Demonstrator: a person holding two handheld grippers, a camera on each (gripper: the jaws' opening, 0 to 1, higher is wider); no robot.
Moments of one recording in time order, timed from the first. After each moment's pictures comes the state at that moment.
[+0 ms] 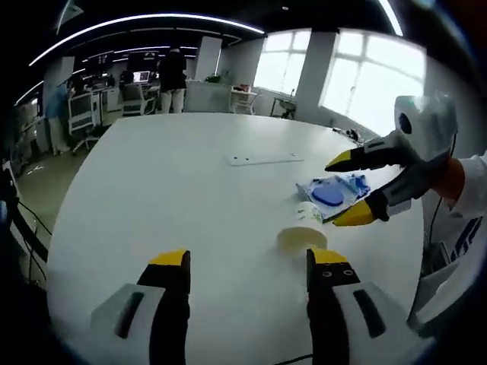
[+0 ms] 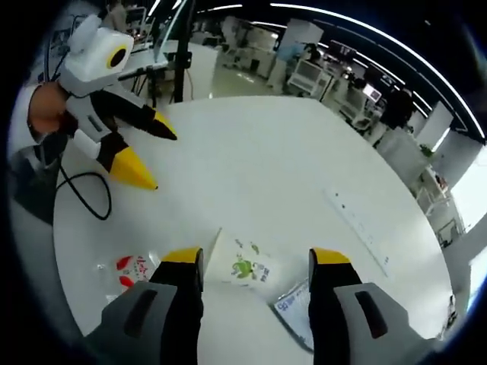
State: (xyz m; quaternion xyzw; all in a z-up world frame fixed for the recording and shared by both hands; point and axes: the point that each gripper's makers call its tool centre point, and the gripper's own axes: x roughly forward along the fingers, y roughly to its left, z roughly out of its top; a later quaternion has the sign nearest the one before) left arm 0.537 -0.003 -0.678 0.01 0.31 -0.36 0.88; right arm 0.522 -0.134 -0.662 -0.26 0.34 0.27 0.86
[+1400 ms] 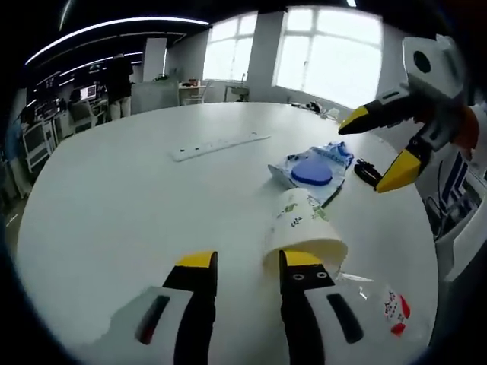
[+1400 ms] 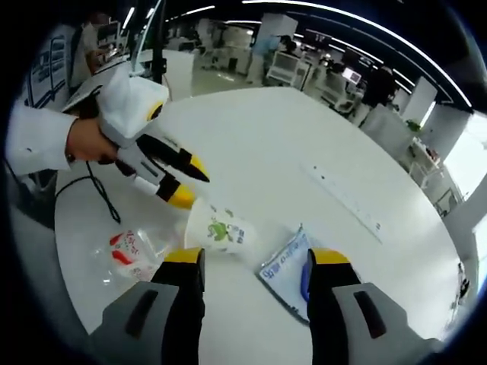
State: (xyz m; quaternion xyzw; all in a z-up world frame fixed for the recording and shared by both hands) left arm 0.558 -0.091 -0.735 0.08 0.28 -0.48 0.83; right arm 0.504 -0.186 -0.664 -0.21 0.36 0.23 0.88
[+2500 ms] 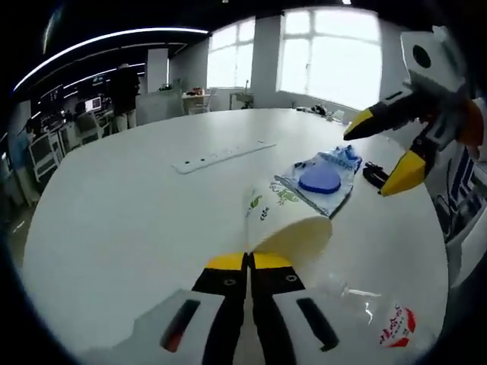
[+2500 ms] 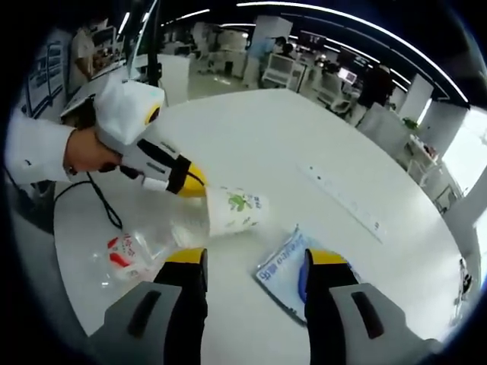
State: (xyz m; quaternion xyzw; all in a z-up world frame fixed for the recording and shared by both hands) left arm 0.572 -0.092 -0.722 0.07 0.27 -0.44 0.85; right arm 0.510 -0.184 -0.659 -0.20 0.35 0.22 0.89
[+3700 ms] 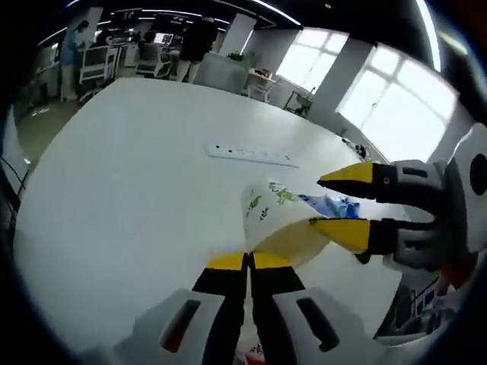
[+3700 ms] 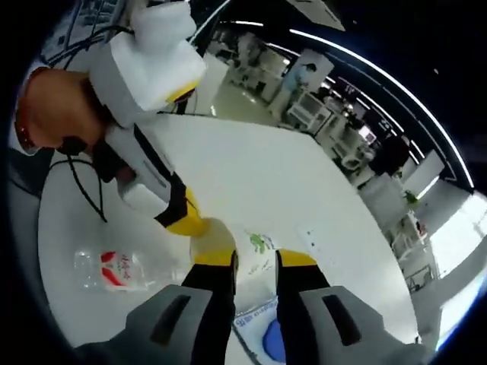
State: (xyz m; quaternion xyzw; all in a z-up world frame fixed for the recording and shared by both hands) left arm 0.533 -0.086 -0.664 -0.11 0.39 -0.31 0.86; right arm 0.534 -0.124 -0.615 -0.37 0.24 0.28 0.85
